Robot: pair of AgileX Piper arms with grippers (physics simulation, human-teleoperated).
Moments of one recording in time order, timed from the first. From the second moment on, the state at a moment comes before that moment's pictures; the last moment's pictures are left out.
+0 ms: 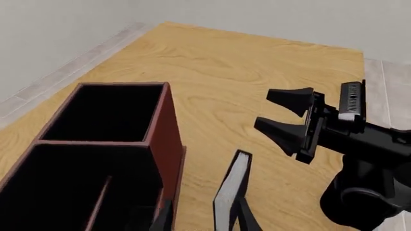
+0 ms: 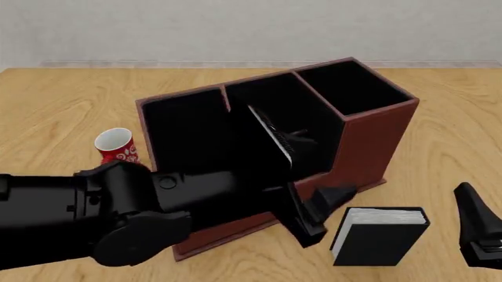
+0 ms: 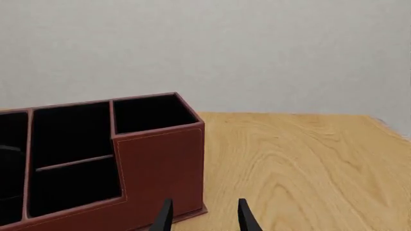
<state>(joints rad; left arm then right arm) -1.11 1.41 -0.83 -0.24 0.05 0.00 0.00 0.00 -0.01 -0.02</state>
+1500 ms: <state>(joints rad) -1.17 1.79 -0.98 -0.19 0.01 0.00 0.00 0.00 -0.01 -0.02</state>
